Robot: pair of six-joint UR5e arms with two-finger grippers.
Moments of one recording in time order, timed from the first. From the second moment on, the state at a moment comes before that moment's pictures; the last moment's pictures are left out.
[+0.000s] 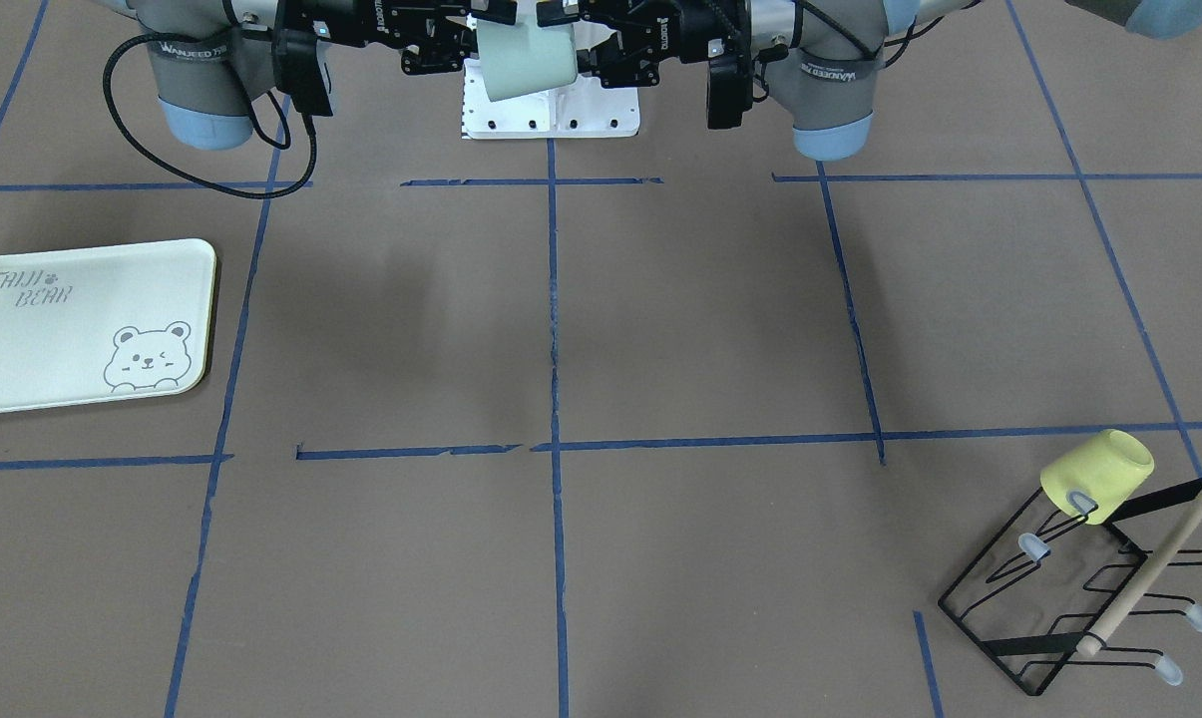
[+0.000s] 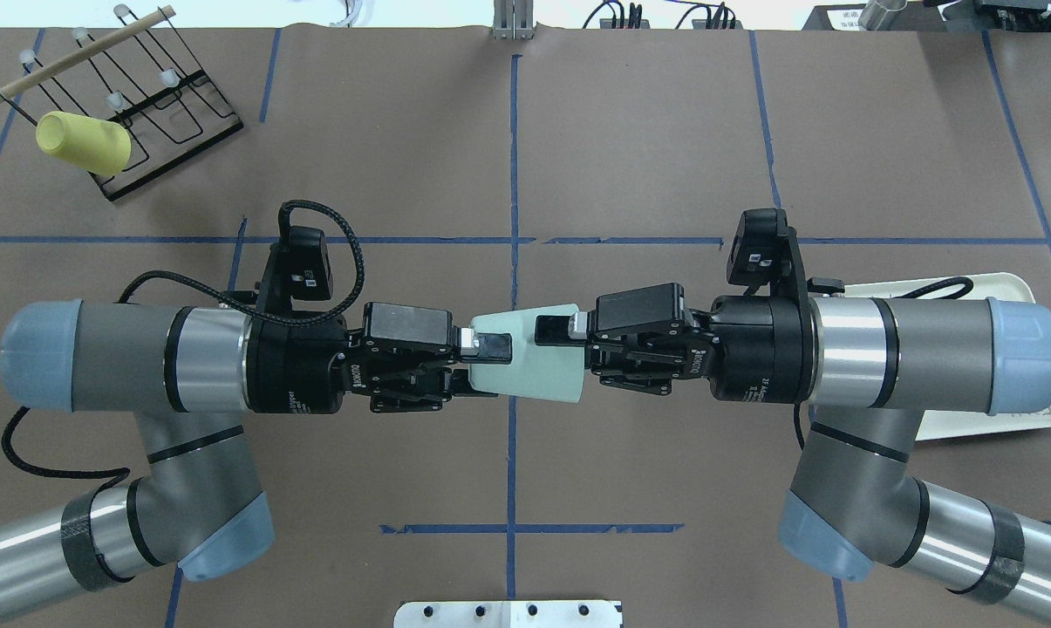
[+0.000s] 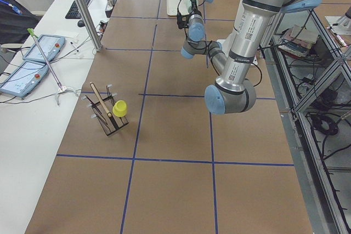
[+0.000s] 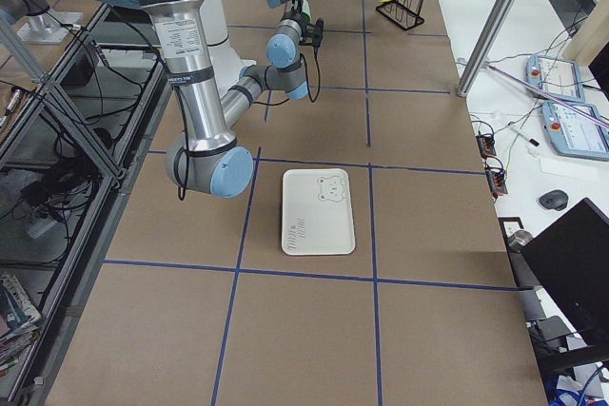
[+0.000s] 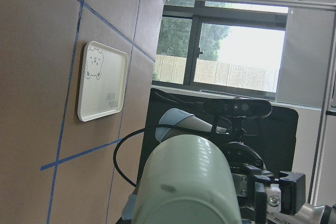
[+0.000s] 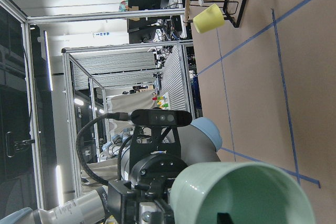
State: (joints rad) left arm -0.47 -2.02 -1.76 -3.19 -1.91 -1.99; right arm 0.50 -1.24 1.87 0.03 1.87 1.98
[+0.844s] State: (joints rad) left arm -0.47 -2.02 -1.76 -3.19 -1.91 -2.05; right arm 0.48 -1.24 1.86 0.05 1.82 1.98
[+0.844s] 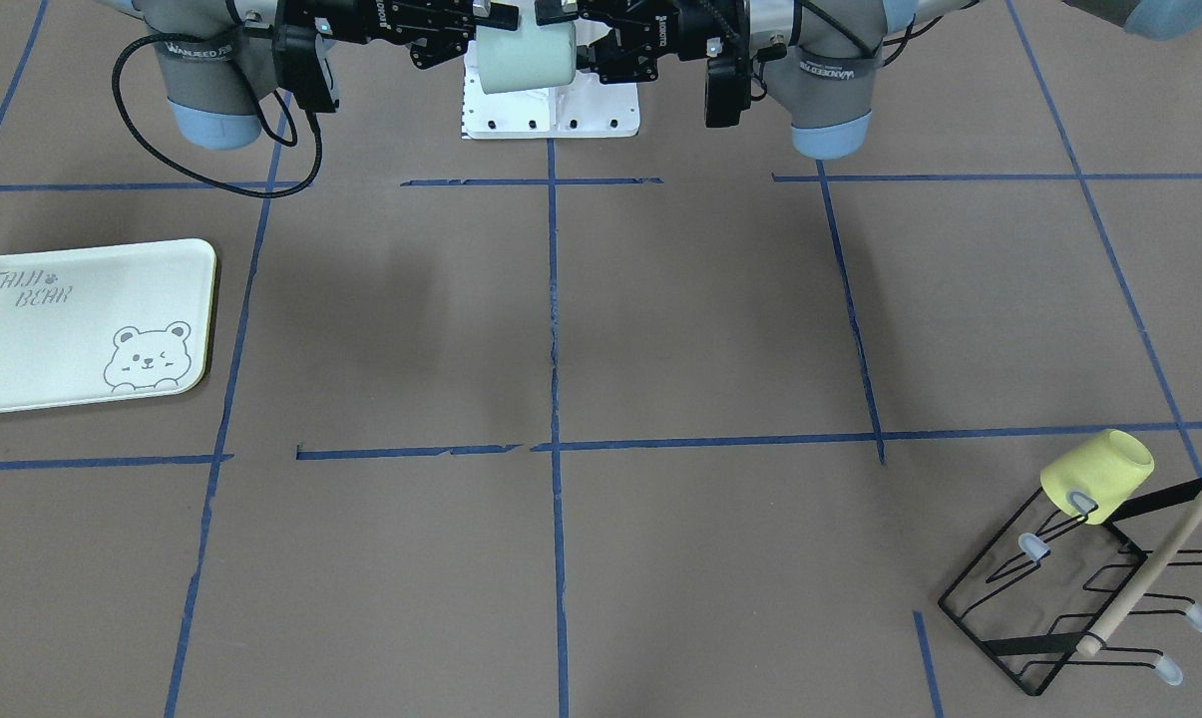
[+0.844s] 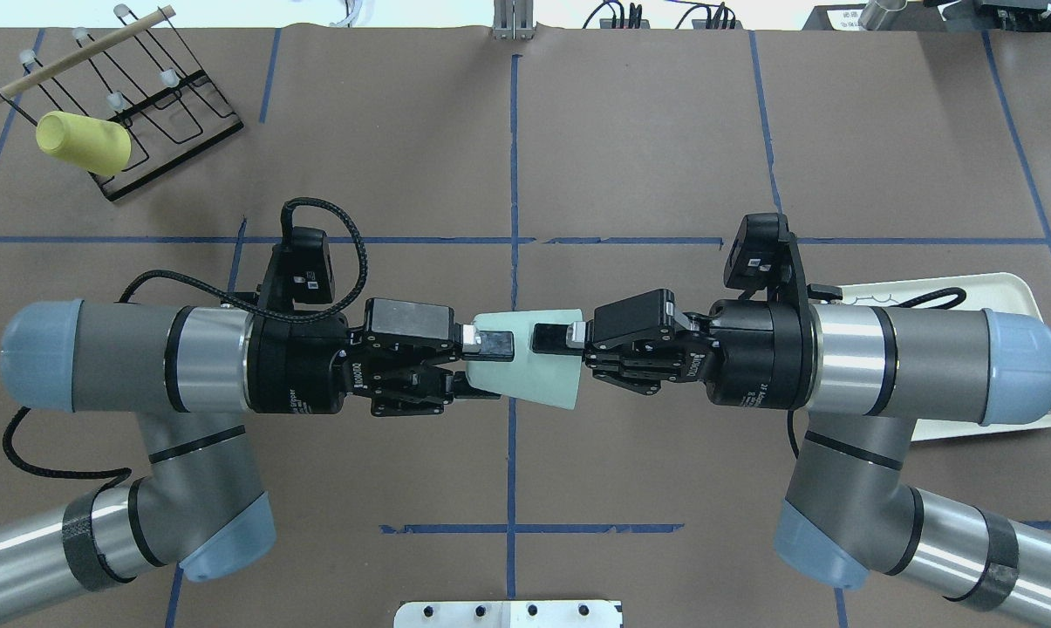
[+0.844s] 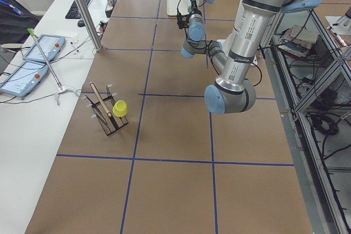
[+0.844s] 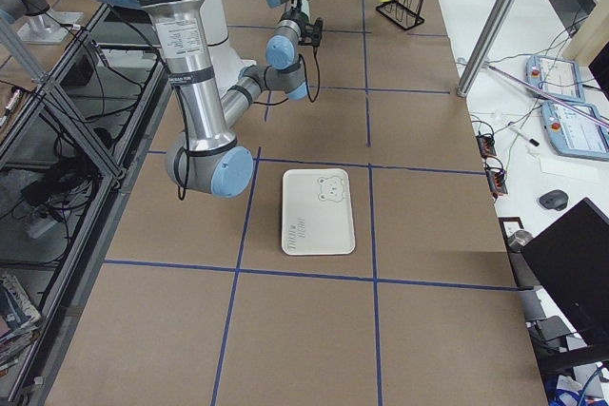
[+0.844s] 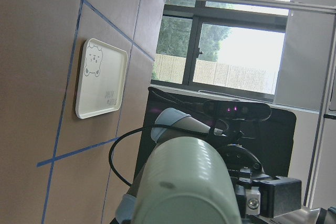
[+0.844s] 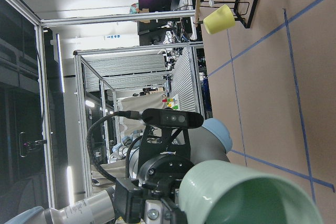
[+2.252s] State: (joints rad) left arm -0.64 -2.02 -1.69 -2.71 -1.80 -1.91; right arm 0.51 -1.25 1.87 -0.18 1.83 1.96
